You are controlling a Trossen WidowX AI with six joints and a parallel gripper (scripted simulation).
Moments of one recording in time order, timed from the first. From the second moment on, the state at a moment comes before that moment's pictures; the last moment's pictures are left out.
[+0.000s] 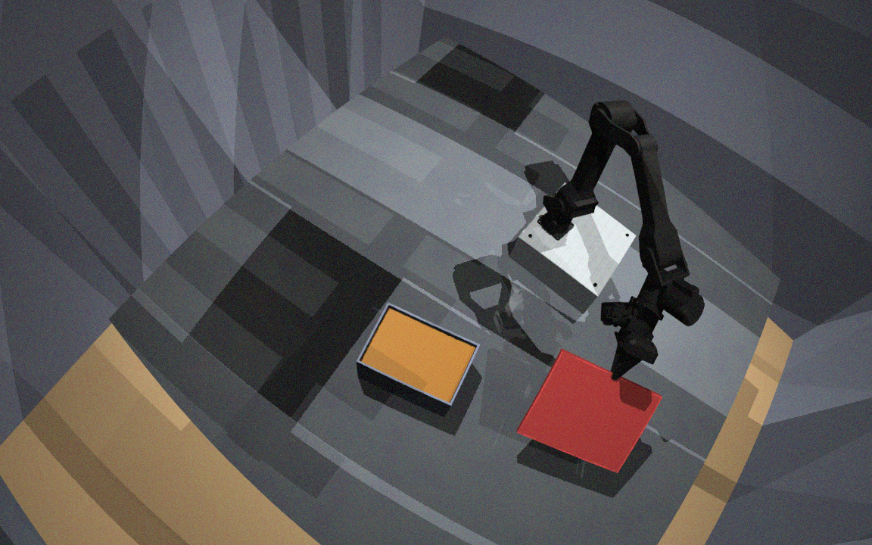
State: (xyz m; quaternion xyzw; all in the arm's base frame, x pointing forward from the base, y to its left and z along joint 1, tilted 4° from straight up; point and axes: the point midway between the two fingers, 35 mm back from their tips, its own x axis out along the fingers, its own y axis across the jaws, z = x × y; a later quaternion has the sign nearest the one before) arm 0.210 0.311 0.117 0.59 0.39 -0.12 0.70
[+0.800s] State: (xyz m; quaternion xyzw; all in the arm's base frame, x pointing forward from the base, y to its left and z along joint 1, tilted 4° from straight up) arm 0.209 0.311 0.098 0.59 0.39 -0.12 0.70
